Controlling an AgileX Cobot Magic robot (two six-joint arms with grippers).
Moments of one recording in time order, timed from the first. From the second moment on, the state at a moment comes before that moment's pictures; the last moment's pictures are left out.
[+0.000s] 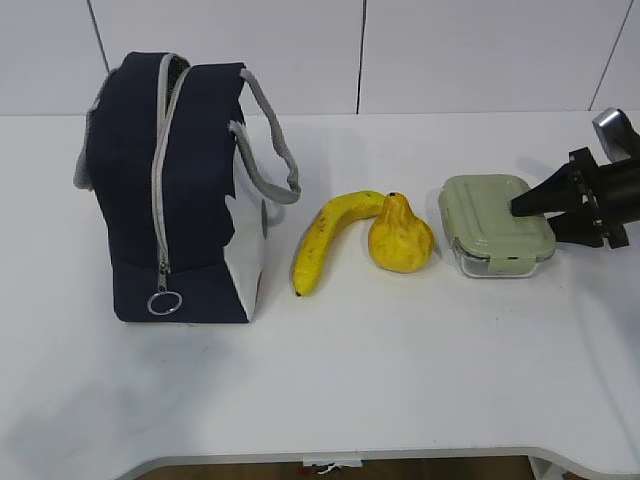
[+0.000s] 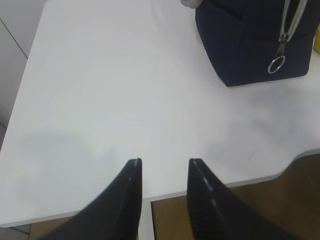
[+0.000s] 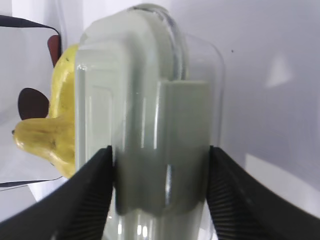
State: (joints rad) left arm -0.07 0.01 -0.53 -0.01 1.11 0.09; right arm -0.36 2.22 -1.46 1.12 1.18 -0.87
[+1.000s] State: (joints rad) left arm -0.07 0.01 -0.53 -0.01 1.11 0.09; right arm -0.36 2.22 -1.46 1.13 1.19 -0.84
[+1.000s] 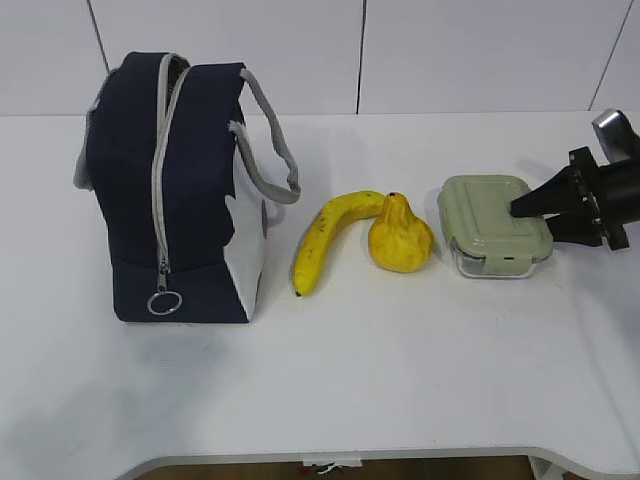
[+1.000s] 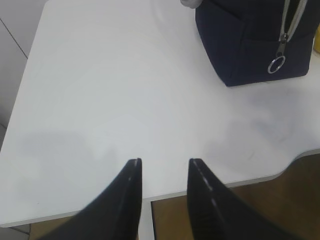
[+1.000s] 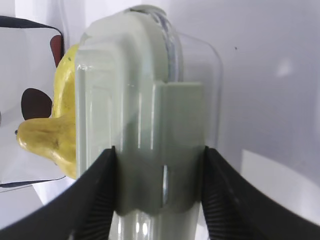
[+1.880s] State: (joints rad) left arm -0.07 0.01 -0.53 -0.01 1.11 0.09; right arm -0.36 2.17 -1.46 1.07 1.17 -0.55
